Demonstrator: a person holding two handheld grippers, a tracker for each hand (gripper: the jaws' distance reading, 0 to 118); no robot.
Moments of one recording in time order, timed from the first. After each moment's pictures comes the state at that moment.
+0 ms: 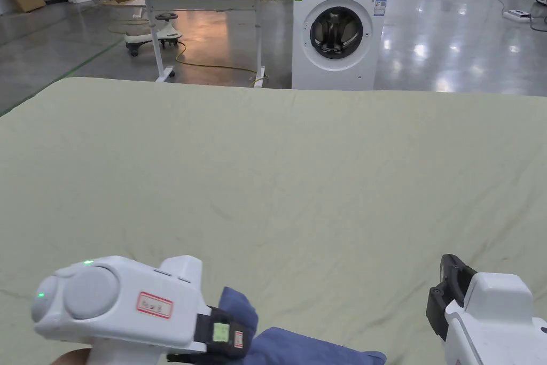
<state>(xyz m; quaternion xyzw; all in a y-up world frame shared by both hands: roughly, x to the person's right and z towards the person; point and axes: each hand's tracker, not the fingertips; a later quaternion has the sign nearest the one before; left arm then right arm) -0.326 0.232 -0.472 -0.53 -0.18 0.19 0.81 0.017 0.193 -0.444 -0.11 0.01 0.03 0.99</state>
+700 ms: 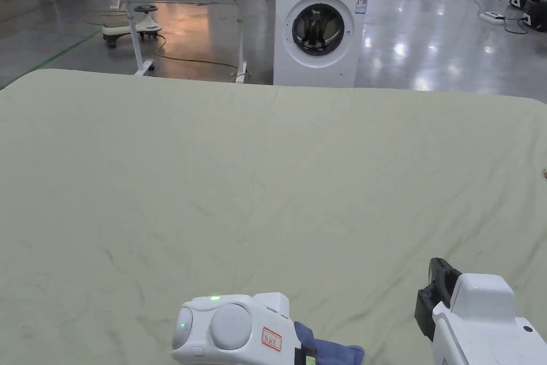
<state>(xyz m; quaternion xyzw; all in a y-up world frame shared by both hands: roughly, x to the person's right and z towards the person) -0.220 0.155 -0.496 -0.56 -0.20 0.17 0.79 0.026 0.190 -0.443 -0.13 0.00 0.04 0.99</state>
